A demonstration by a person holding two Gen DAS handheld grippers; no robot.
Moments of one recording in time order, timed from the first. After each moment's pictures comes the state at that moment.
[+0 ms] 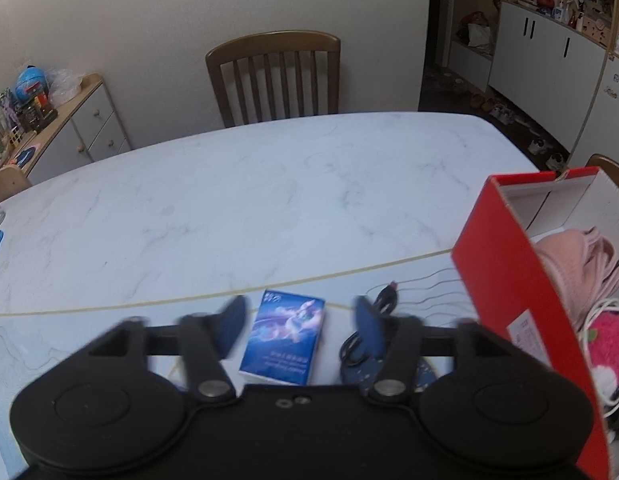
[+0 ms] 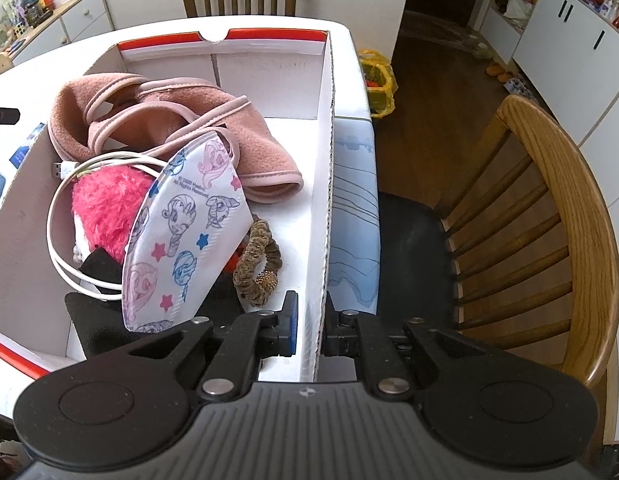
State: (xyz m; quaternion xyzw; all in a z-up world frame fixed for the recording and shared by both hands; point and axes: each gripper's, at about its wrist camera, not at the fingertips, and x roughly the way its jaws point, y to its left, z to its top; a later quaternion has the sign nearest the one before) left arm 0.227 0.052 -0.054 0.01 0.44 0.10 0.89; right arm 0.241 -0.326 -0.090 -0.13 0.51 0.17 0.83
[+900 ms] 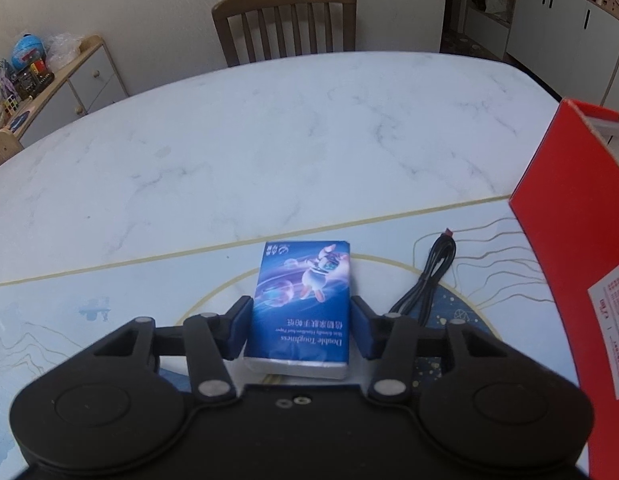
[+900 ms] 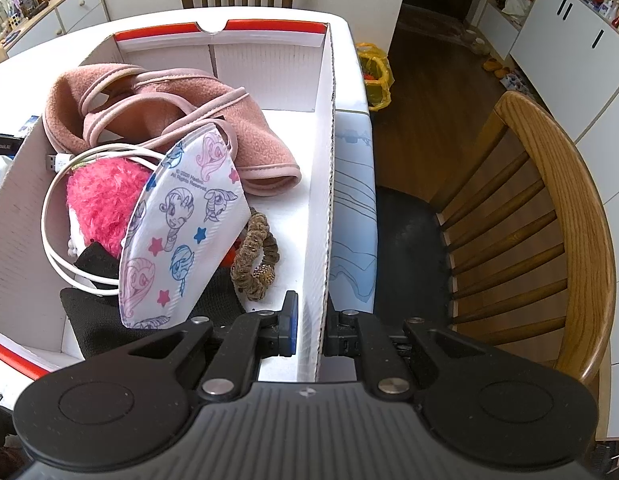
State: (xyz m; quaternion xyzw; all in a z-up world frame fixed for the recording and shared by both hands) left arm 0.240 0.070 -0.117 0.01 0.48 0.11 0.87; right arm 0.245 -0.318 -0.094 -0.14 0.52 0.16 0.83
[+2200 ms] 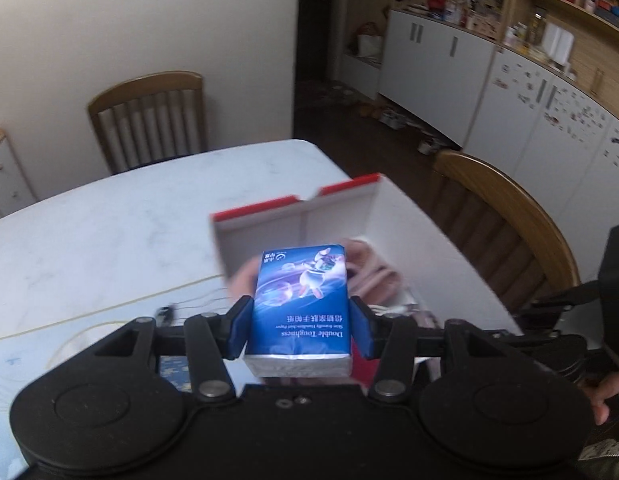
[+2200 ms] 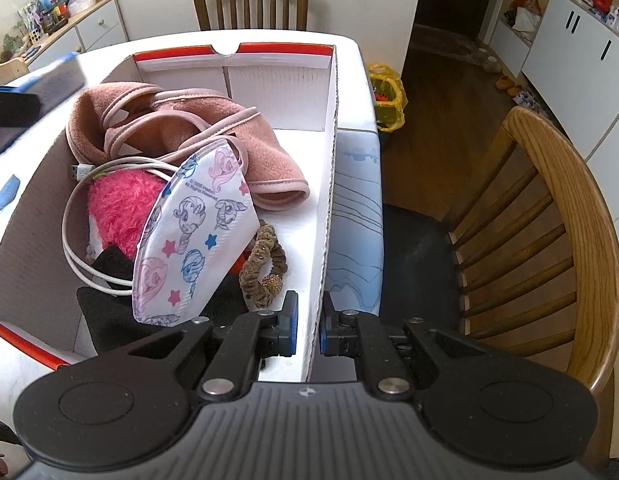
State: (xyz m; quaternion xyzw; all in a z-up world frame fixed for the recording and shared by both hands) left arm 0.201 -0.124 -0.001 0.01 0.41 -0.06 0.91; right arm 0.237 -0.330 -0.087 -0.12 0.49 0.20 0.84
